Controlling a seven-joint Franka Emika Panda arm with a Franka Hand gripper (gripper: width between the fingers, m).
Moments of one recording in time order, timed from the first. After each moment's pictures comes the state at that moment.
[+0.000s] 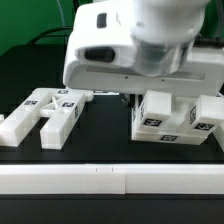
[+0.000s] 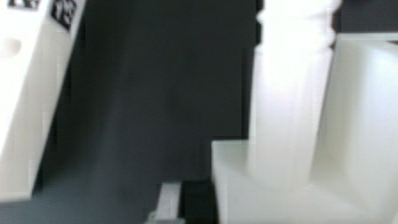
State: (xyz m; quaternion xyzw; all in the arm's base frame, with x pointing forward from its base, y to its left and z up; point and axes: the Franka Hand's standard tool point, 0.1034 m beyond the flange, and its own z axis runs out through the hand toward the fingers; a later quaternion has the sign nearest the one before) arm 0.597 -0.002 0.066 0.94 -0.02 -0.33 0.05
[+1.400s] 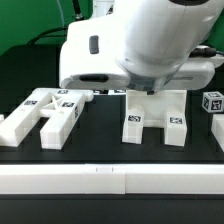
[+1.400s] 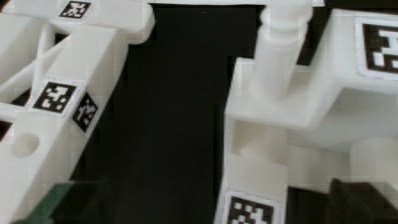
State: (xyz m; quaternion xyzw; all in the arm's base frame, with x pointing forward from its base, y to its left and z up) arm 0.570 -0.007 0.074 0.91 0.02 -0.42 0.03
